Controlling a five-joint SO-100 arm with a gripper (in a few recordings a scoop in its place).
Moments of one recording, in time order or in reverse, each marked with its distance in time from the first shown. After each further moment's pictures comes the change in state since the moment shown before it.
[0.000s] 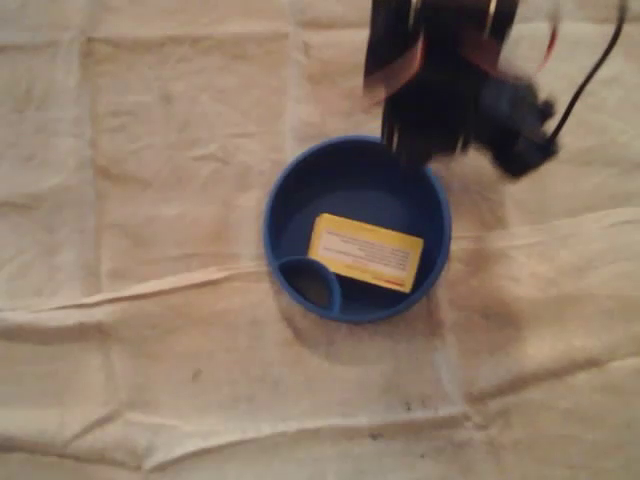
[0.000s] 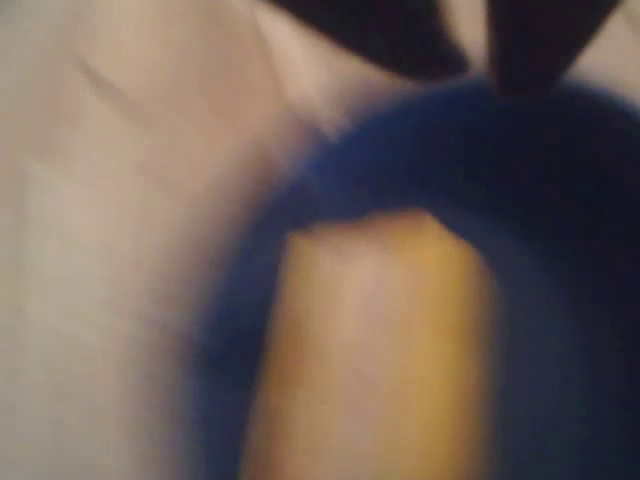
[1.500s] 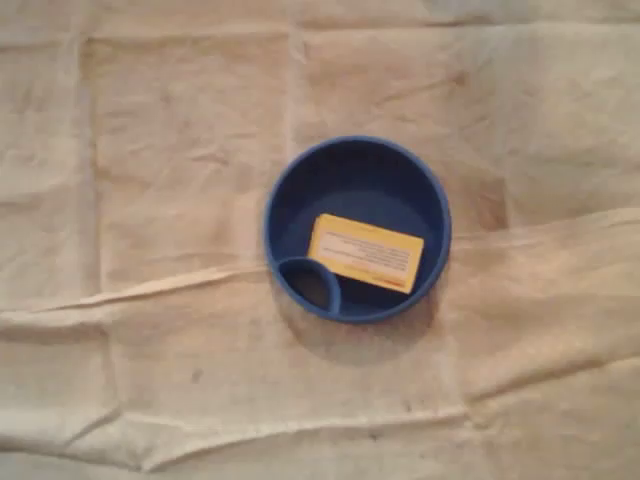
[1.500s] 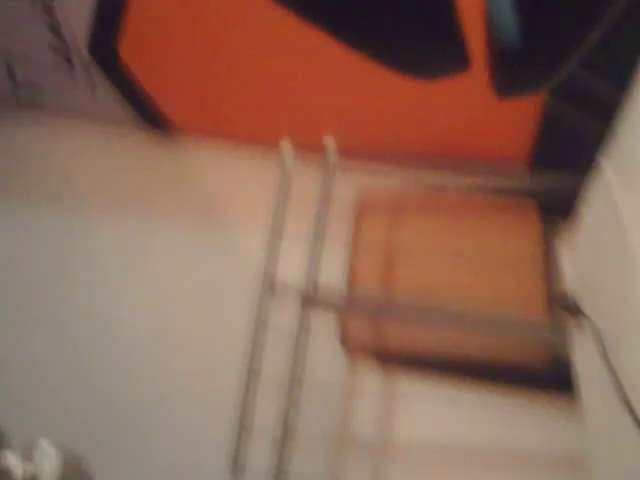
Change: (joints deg) arm -9.1 96.2 46.4 0.3 0.0
